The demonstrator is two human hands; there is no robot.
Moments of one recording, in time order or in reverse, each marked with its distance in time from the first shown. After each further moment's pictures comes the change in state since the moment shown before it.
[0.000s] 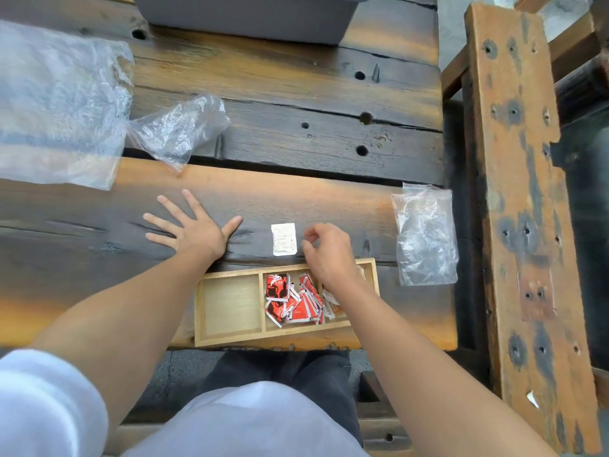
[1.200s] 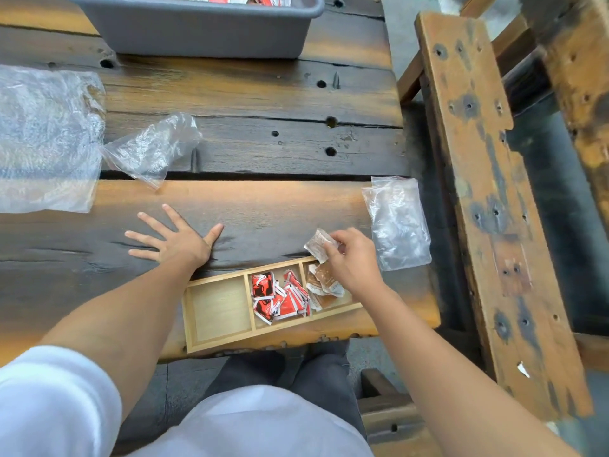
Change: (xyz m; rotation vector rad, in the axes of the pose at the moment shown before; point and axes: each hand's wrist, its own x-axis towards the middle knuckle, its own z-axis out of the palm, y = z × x) left_hand -0.005 0.000 -0.002 0.028 -0.023 0.011; right_hand -0.045 0.040 -0.050 0.095 0.180 0.003
